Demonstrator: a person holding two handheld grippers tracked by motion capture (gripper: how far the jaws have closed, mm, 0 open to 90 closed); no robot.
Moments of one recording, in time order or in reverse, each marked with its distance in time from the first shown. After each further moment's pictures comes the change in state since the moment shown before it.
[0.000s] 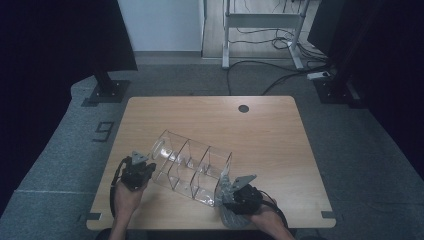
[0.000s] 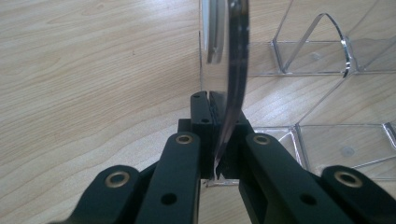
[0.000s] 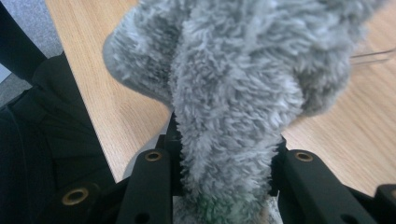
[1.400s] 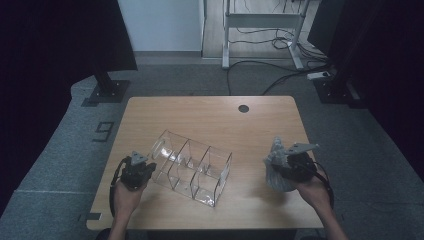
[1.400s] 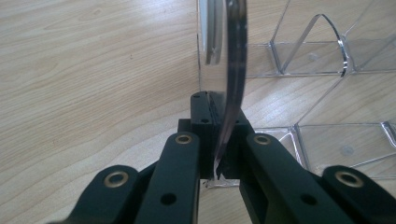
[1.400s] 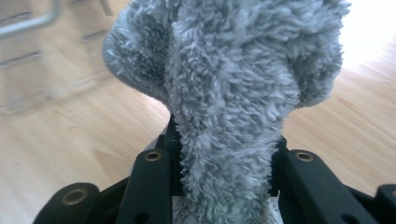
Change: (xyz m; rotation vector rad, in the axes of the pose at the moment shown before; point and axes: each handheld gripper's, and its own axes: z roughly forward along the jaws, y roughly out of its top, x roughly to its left) left arm 0.002 -0.001 0.000 -0.014 -0.012 0.022; right arm -0.108 -0.028 -0.119 -0.114 -0.331 0.216
